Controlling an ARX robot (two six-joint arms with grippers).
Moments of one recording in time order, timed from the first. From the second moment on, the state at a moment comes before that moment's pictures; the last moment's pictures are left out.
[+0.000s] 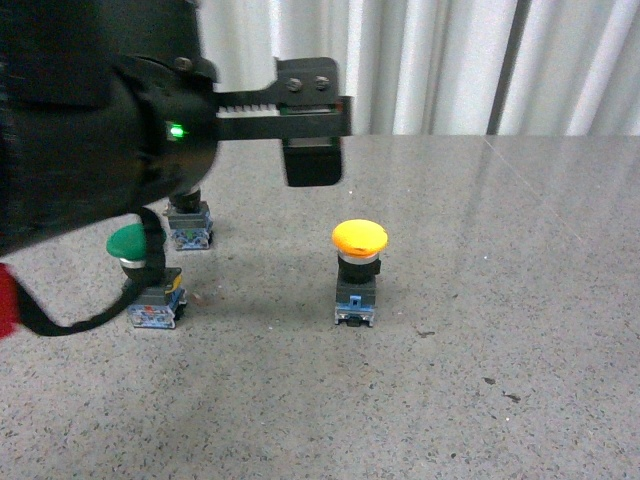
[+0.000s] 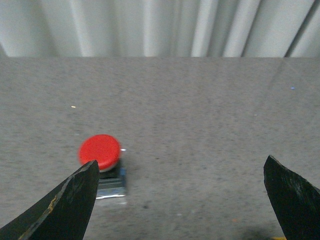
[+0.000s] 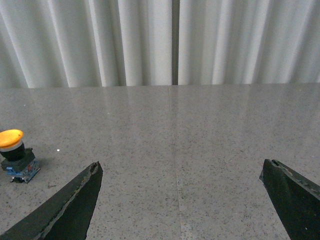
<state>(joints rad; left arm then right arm) -0.54 1.58 0.77 0.54 -0.41 -0.17 0.00 0.00 0.01 0.00 0.00 0.01</state>
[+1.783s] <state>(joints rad) 0.00 0.06 0.04 -0.02 0.00 0.00 0.00 0.00 0.01 0.00 0.00 0.01</state>
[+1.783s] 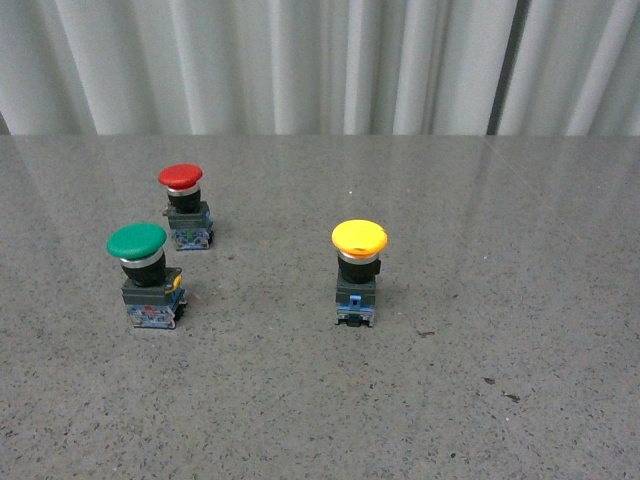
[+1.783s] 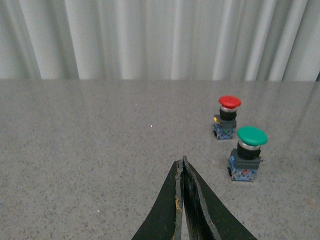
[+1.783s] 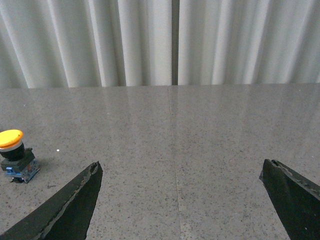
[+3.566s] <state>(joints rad) 0.00 0.01 0.02 0.00 0.00 0.00 0.06 0.73 0.26 0.71 0.04 0.34</state>
